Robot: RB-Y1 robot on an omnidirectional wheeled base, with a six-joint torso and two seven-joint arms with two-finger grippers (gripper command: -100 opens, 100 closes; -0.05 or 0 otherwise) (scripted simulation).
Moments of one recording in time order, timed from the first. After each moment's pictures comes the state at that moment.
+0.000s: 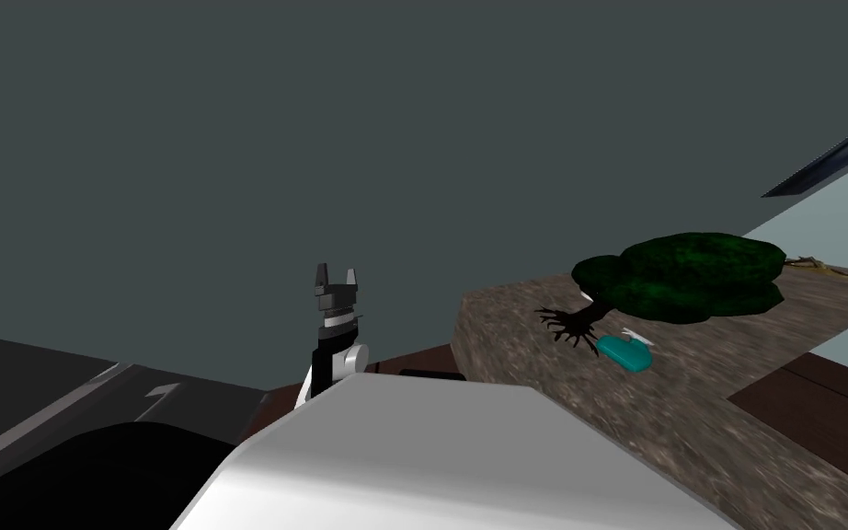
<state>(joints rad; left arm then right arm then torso) 0.48 -0.05 0.03 -2.26 0.09 -0.53 0.08 1.71 -1.06 -0.20 -1.66 0.99 -0.44 0.05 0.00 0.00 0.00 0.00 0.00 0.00</state>
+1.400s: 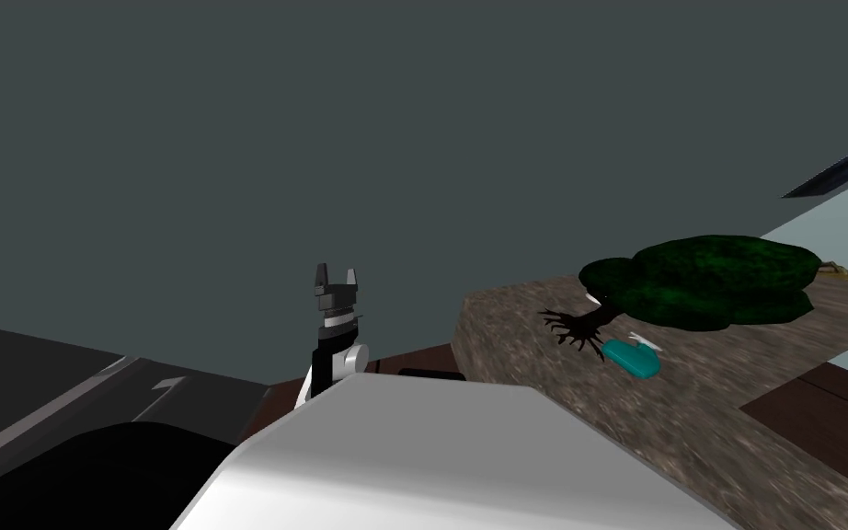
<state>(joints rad) 0.48 -0.05 0.03 -2.26 0.09 -0.53 0.08 1.63 -1.04 -0.14 -1.60 1.00 -0.43 0.06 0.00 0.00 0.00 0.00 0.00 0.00</state>
